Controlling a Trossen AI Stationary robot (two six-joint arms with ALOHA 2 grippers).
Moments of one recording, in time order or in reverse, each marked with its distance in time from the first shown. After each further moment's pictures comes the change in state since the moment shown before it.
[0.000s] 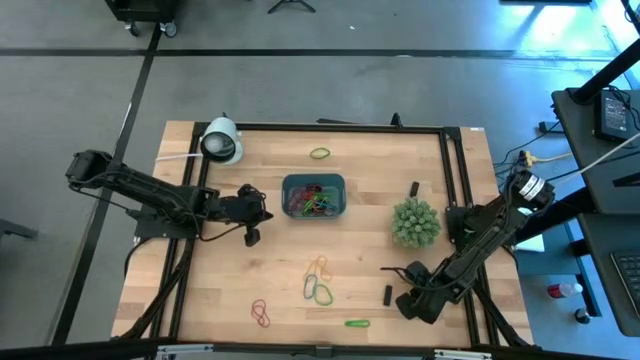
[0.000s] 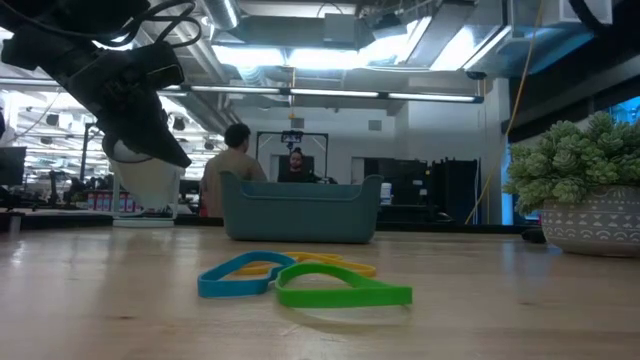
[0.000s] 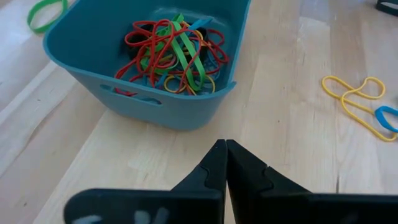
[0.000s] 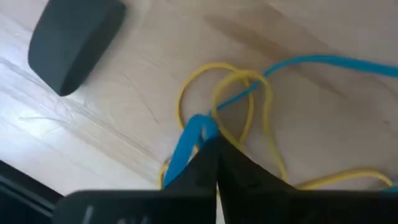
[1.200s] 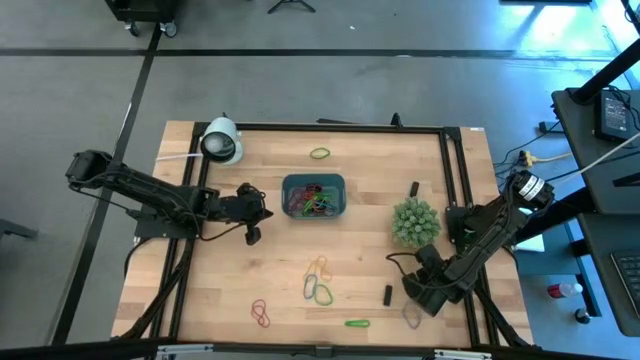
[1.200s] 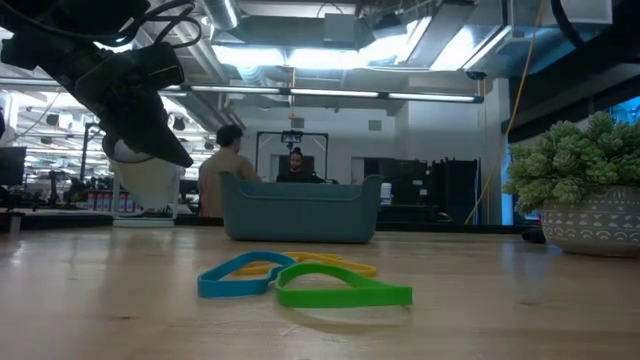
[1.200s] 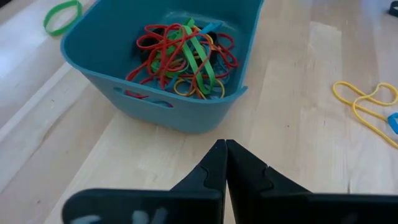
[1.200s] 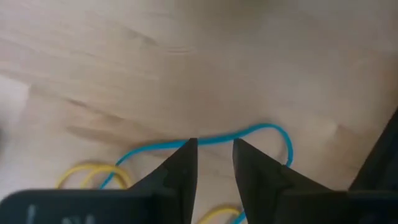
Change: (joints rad) left arm 0.000 0.000 0.000 0.000 -0.036 -0.007; right arm 0.000 0.000 0.065 -0.455 0.088 0.138
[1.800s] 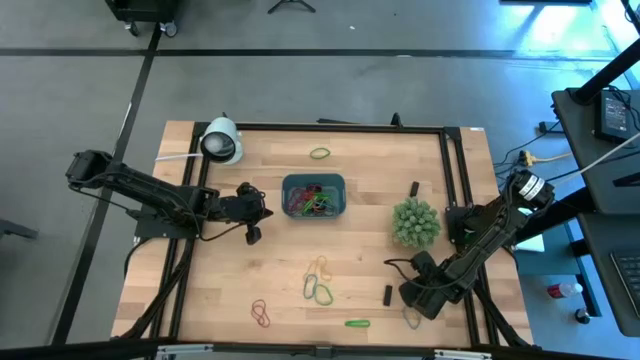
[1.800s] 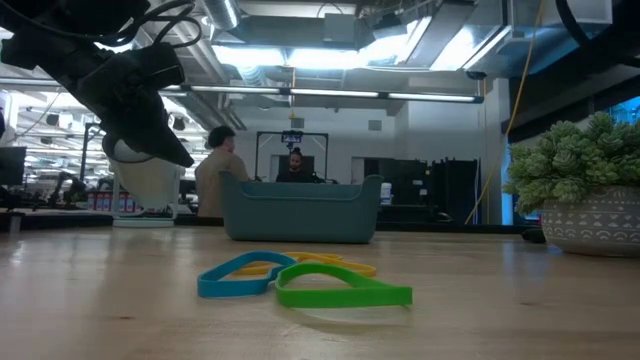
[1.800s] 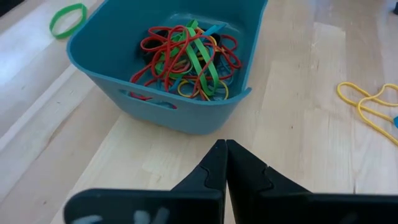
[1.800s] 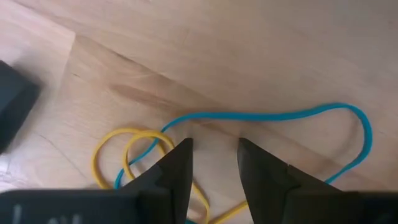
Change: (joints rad) left arm 0.000 0.000 0.000 0.000 -0.015 0.008; right arm 0.001 -0.003 -0.035 0.201 -0.027 -0.062
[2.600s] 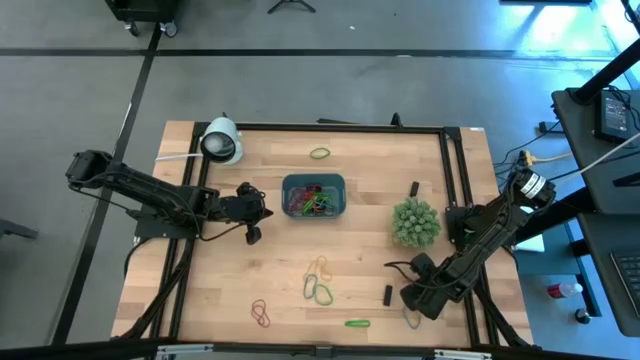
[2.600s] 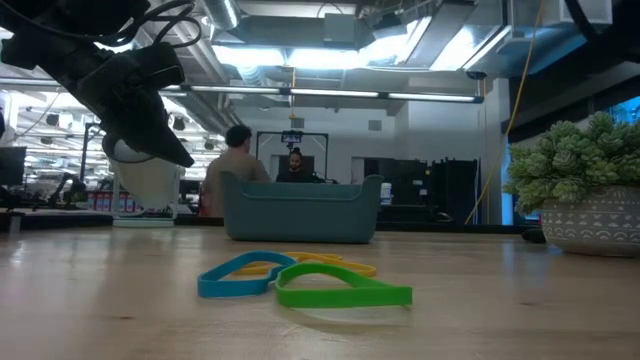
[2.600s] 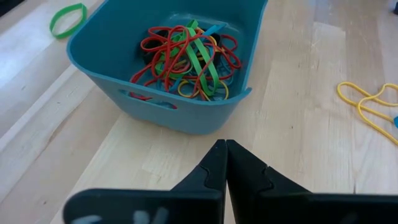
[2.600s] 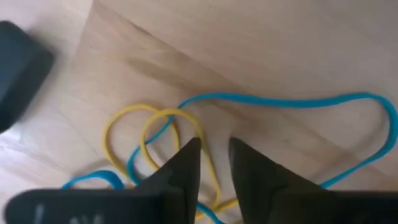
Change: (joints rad) left arm 0.000 0.000 0.000 0.000 0.000 0.001; right arm 0.004 -0.018 -0.027 0.055 -0.026 -0.061
